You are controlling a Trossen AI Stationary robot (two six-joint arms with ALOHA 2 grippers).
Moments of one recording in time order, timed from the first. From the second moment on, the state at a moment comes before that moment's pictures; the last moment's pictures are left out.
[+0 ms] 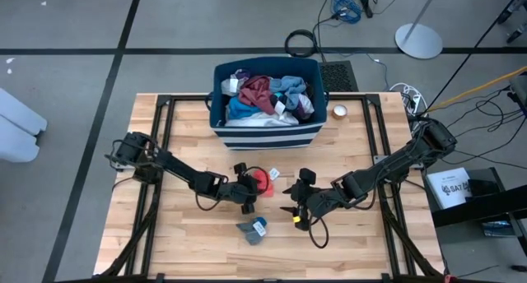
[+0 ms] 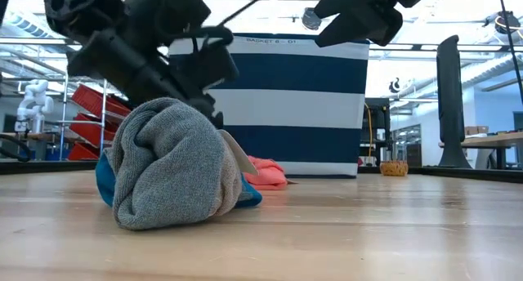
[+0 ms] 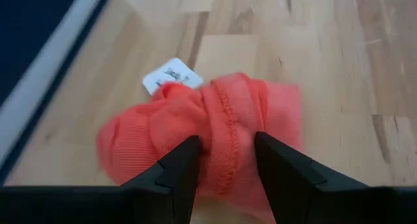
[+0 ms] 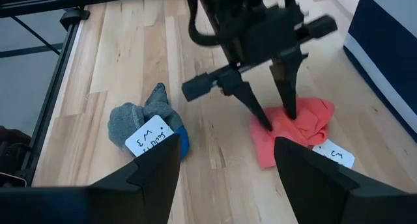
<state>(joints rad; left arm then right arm) -0.28 1.82 0.76 0.33 -0.45 -0.17 0.46 1.52 1.01 -0.19 0.44 0.48</state>
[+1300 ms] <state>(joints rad) -0.35 1.54 0.89 0.03 -0.49 -0.05 0.46 1.52 1.01 -0.19 0.44 0.49</state>
